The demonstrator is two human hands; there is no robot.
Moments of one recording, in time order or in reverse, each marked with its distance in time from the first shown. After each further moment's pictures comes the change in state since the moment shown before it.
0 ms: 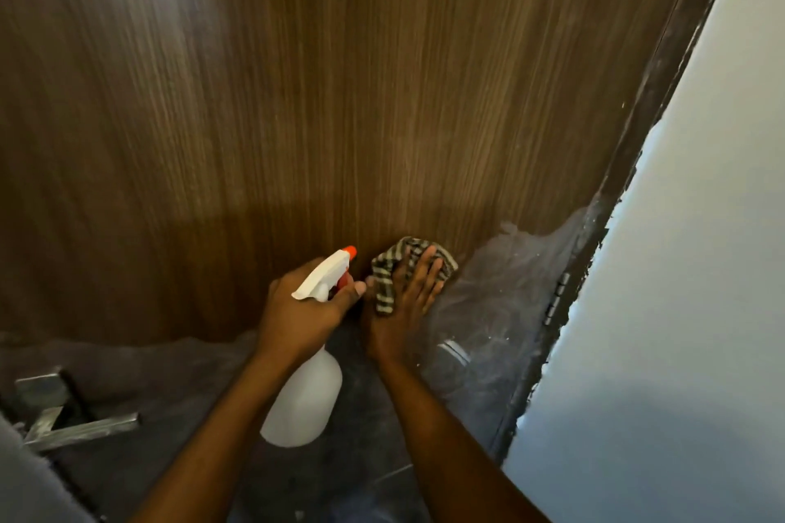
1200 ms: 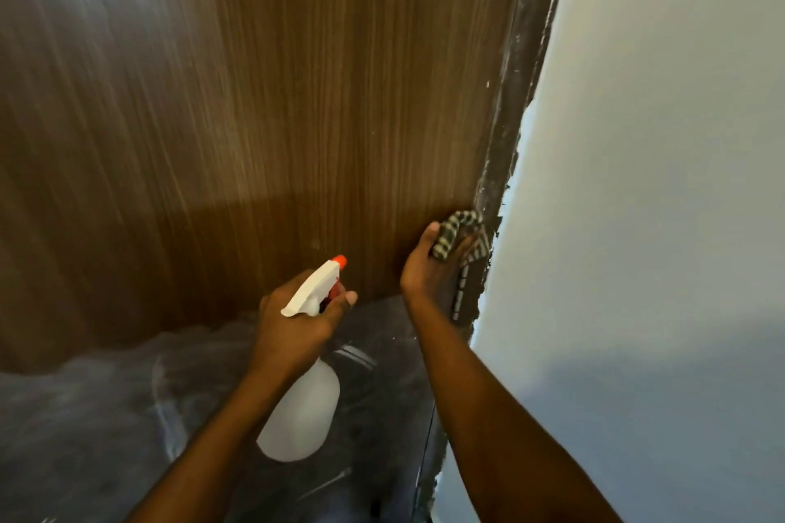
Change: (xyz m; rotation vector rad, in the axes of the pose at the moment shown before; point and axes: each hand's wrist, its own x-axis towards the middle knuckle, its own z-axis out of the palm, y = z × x) left_hand -0.018 0.054 0.165 -0.057 0.012 -0.110; right_hand 0.131 0.165 -0.086 0.375 -0.055 0.693
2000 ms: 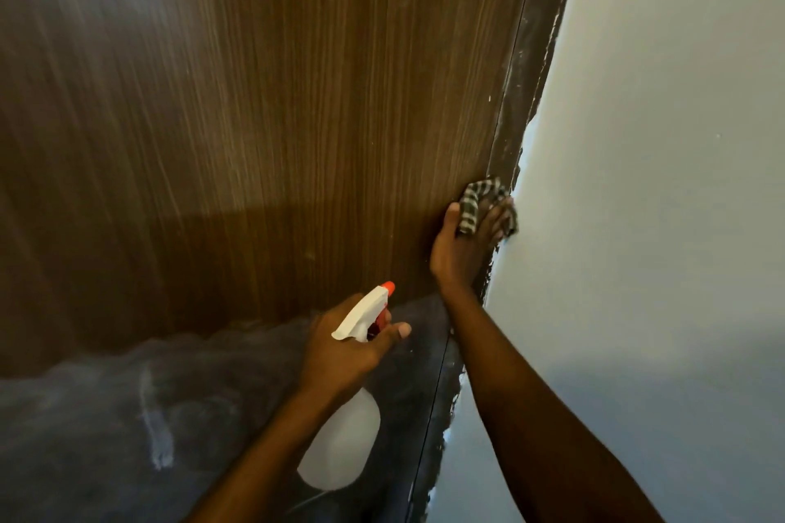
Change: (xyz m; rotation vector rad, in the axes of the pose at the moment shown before) left_hand -0.012 0.013 0.048 -0.064 -0.215 -0.021; right_hand 0.065 -0.020 -0.021 -0.037 0.084 -0.337
